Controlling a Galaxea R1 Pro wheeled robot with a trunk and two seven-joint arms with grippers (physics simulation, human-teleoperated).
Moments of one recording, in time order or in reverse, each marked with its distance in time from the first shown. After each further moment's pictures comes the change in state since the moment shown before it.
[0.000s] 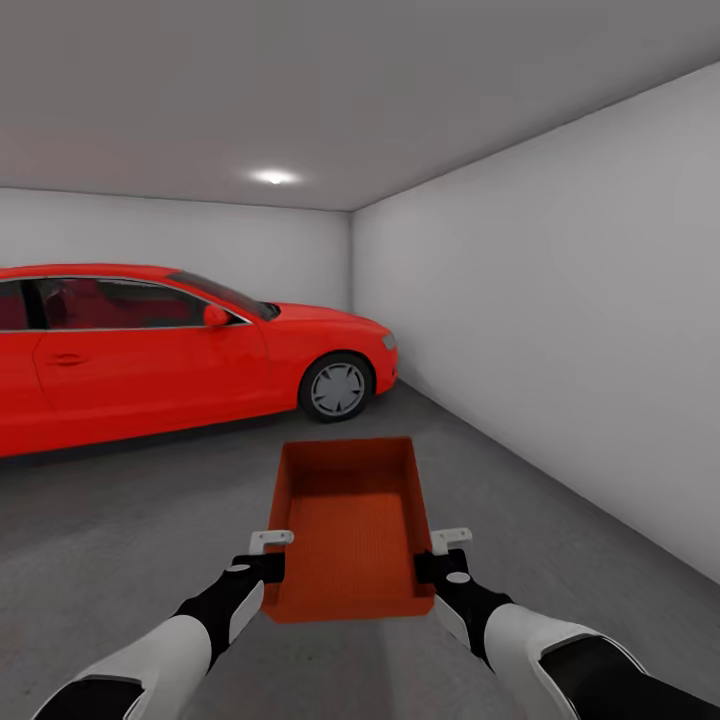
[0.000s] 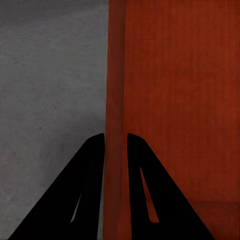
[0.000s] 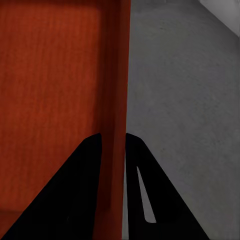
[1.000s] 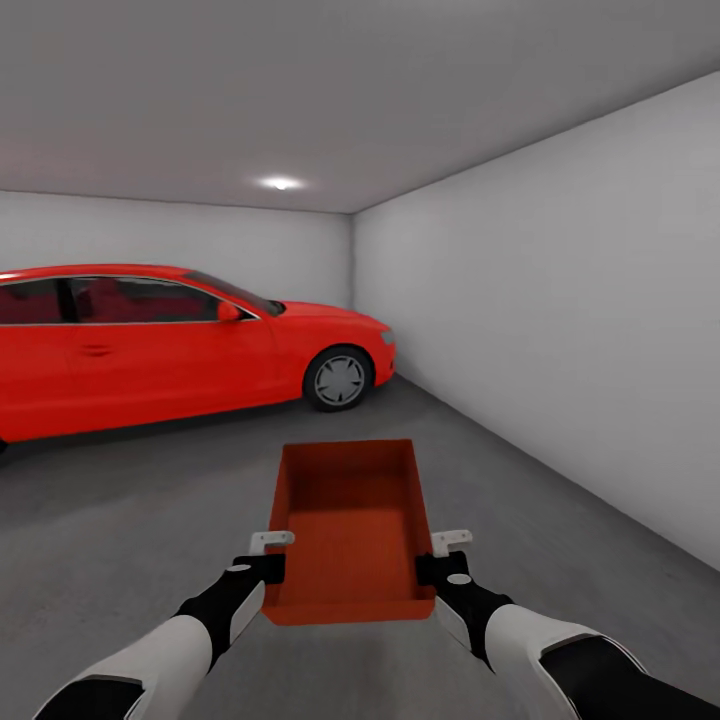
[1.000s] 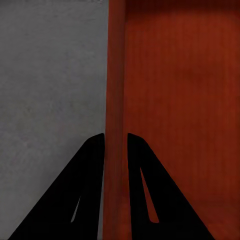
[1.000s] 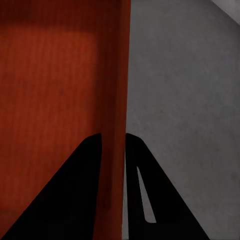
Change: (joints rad) left arm 0.001 -0.002 -0.008 -0.001 0.004 0.014 0.005; right arm 0.000 -0.001 -0.012 0.010 0.006 0.002 0.005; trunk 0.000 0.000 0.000
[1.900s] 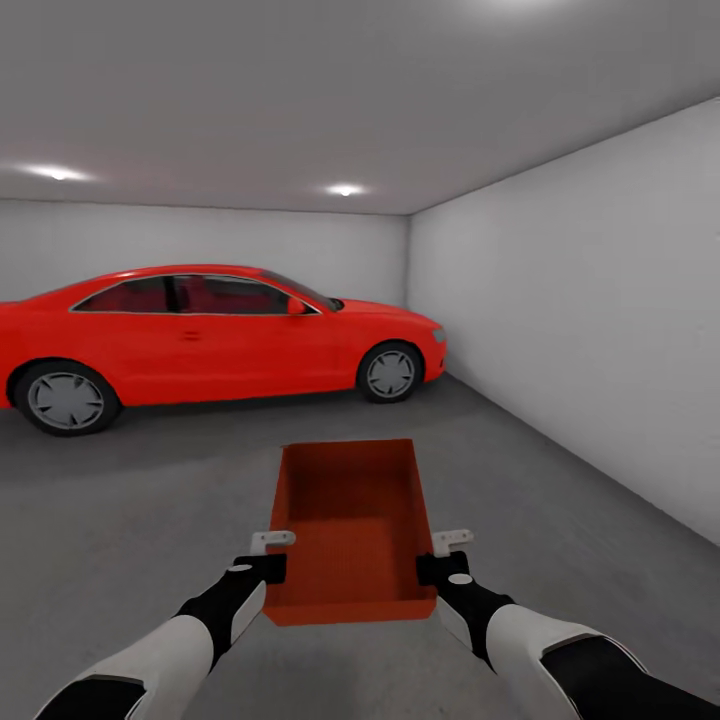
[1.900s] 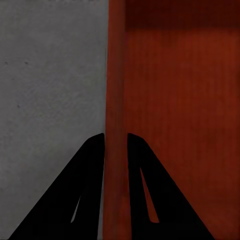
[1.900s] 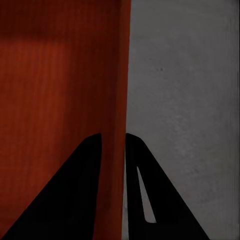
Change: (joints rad) left arm 0.000 -0.004 -0.001 0.001 0.000 -0.001 0.005; right arm 0.000 -0.004 0.000 0.000 0.000 -0.001 0.005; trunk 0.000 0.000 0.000
